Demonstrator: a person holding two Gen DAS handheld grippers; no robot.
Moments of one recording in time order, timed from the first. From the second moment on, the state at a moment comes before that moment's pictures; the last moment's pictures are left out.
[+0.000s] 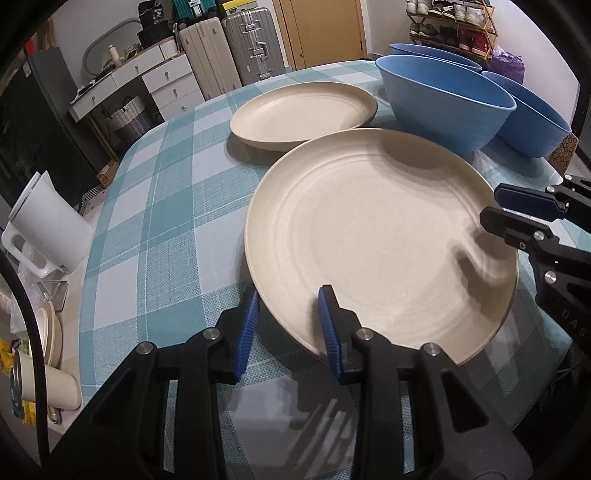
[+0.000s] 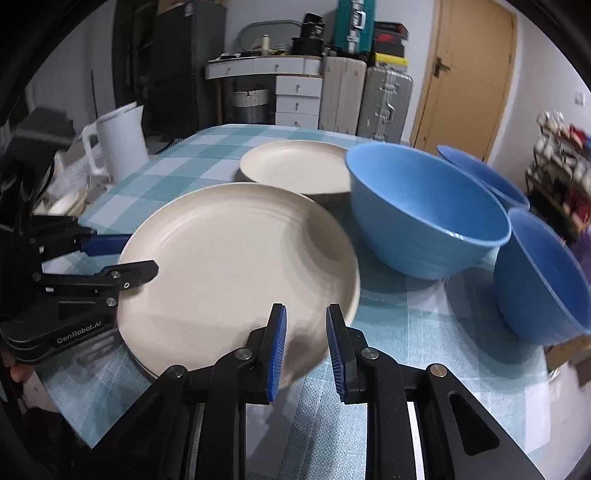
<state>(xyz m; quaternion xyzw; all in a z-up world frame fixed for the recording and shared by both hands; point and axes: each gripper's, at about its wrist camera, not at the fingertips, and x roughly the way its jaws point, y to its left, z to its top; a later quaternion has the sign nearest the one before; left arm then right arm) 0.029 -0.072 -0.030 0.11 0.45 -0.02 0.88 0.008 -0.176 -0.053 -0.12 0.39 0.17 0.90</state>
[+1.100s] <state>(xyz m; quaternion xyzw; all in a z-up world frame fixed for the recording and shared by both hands) 0.039 -0.038 0.024 -0.04 0.40 -0.04 0.91 0.022 -0.213 0.012 -0.08 0.32 0.19 0.92</state>
